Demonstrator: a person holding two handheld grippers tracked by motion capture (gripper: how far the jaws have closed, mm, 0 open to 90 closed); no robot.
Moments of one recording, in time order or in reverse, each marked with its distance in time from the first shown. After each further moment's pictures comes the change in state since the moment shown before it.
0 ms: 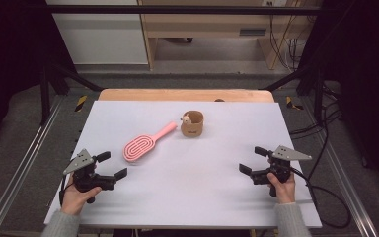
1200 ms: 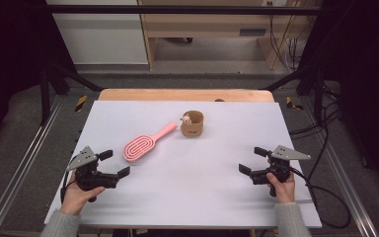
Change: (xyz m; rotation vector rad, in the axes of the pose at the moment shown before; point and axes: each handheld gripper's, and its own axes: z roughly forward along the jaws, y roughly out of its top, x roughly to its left) left arm -0.006 0.011 0.004 0.023 -0.006 -0.002; right arm 0.000 -0.001 0.001 0.017 -0.001 -0.004
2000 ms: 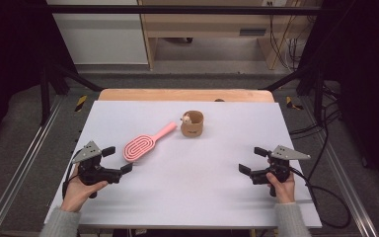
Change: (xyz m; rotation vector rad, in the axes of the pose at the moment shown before) left arm -0.002 0.020 0.009 0.065 0.012 0.016; right arm 0.000 0.000 0.001 0.004 -0.004 0.001
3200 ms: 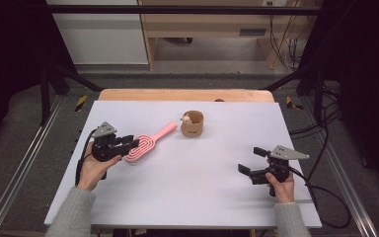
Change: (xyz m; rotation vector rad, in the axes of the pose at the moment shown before) left arm 0.014 0.043 0.046 0.098 0.079 -0.030; right arm 0.000 -0.001 0.002 0.006 0.001 -0.003
